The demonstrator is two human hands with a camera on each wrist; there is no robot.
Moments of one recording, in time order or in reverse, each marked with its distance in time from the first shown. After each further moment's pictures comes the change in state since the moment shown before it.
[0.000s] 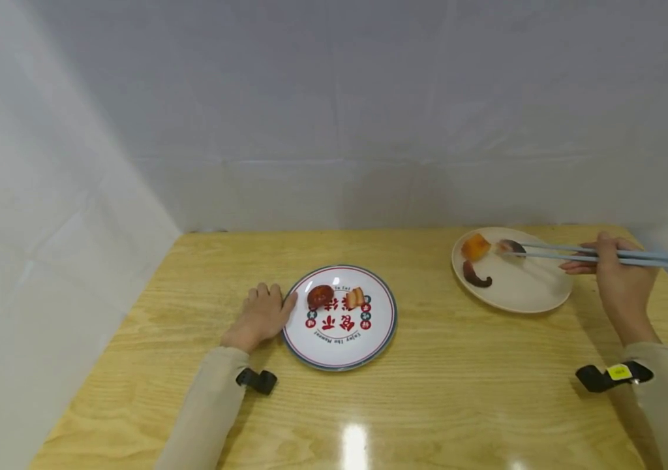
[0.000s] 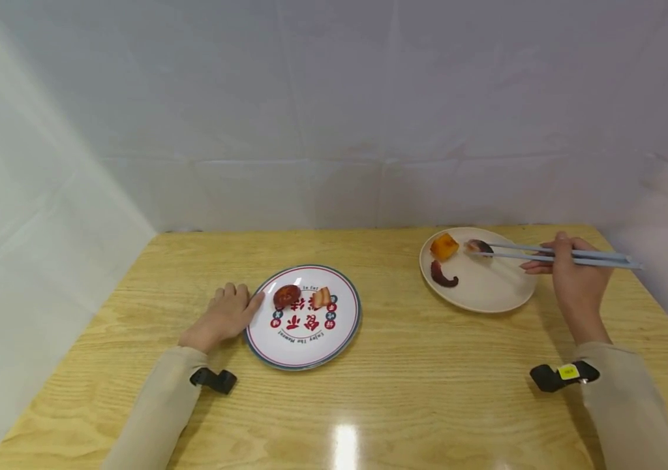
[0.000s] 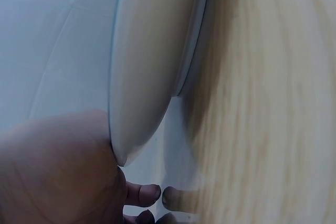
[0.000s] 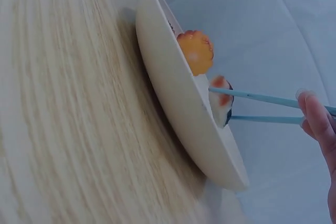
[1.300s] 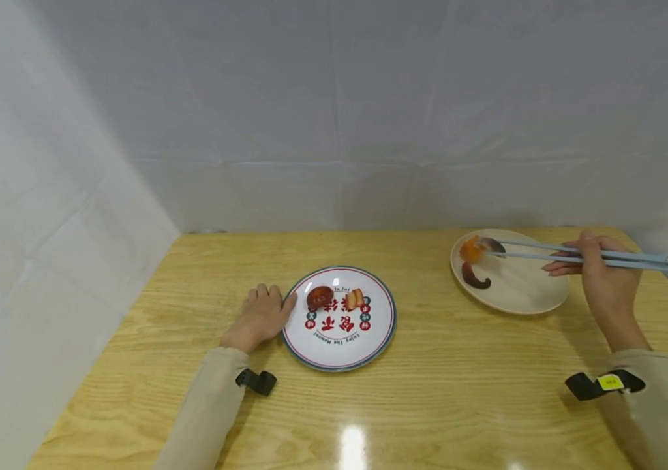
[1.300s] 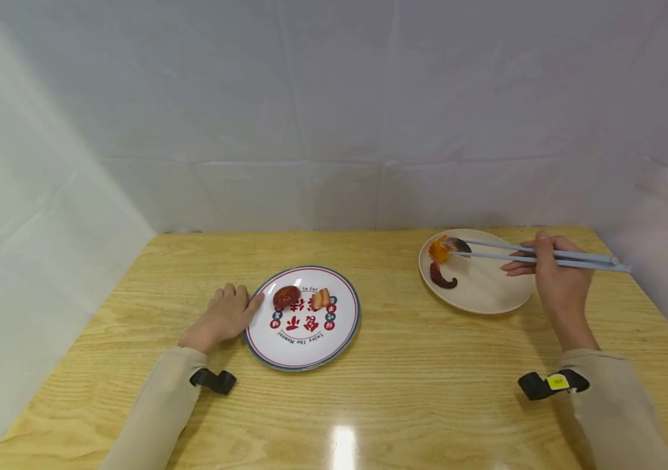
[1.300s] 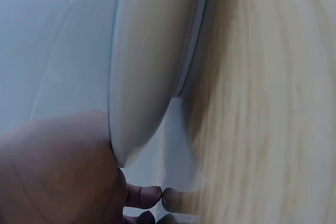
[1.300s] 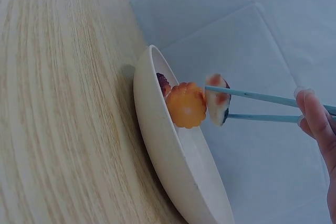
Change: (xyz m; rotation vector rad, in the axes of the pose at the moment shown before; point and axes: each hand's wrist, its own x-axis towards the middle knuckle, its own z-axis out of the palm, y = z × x) left_hand 0.001 0.001 0.003 -0.012 -0.004 -0.005; right_hand -0.010 -0.016 0.026 0.007 -0.098 -0.051
